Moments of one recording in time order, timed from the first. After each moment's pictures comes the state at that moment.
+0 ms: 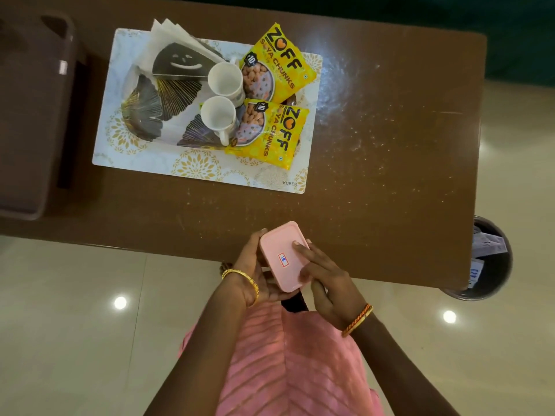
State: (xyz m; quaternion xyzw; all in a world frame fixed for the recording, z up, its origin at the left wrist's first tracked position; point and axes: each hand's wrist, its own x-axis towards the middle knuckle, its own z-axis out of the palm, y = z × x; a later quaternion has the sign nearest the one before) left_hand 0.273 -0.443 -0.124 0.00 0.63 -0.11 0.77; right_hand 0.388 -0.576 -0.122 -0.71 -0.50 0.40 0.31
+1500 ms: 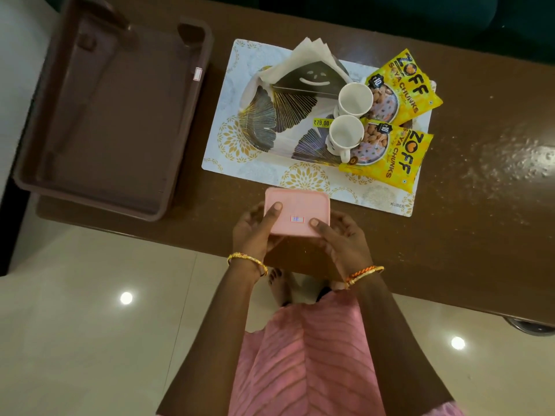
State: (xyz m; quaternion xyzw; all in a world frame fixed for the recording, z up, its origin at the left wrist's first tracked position) left_hand 0.131 -0.290 -0.123 0.21 0.64 0.22 0.70; right_hand 0.260 -0.376 -0.131 -0.64 0.02 0.54 0.55
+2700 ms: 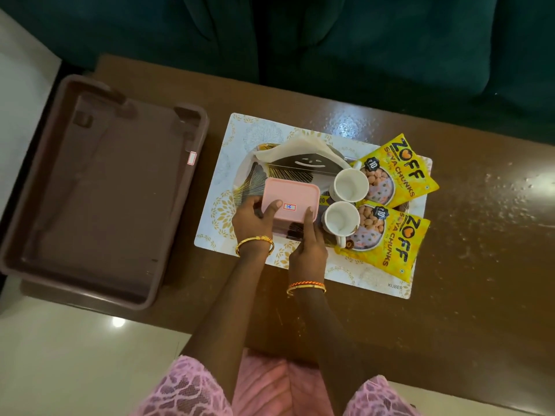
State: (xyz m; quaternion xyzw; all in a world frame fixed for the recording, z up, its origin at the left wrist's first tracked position) left_hand 0.227 -0.146 -0.152 0.55 0.68 0.21 0.44; right_hand 0.273 -0.235 -0.161 -0.87 -0.28 0.26 0.30
